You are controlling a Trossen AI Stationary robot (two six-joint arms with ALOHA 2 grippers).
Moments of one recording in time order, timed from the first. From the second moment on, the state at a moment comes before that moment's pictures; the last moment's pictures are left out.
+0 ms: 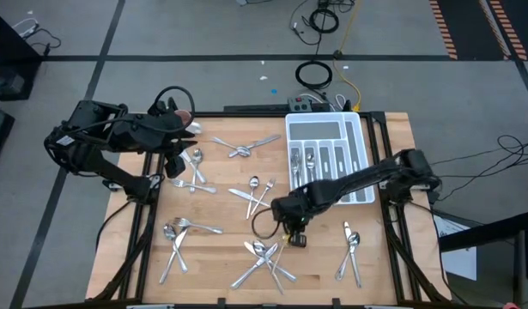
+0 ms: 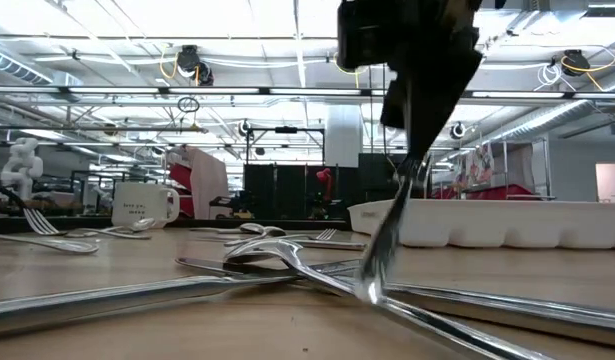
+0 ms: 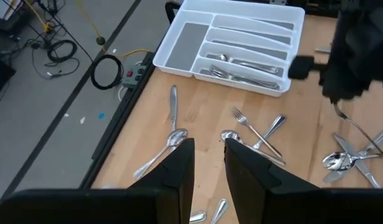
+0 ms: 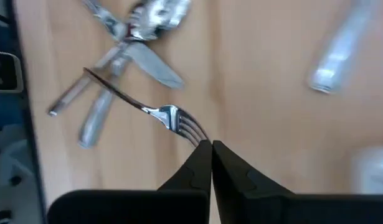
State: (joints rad) left arm -0.15 1.35 2.05 -1.57 -0.45 -0.30; right arm 0.22 1.80 1.36 -0.78 -0.19 0.40
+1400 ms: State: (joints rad) left arm -0.04 1.34 2.05 -1.57 -0.49 -0.25; right arm -0.51 1.57 1.44 -1.17 -0.36 -0.27
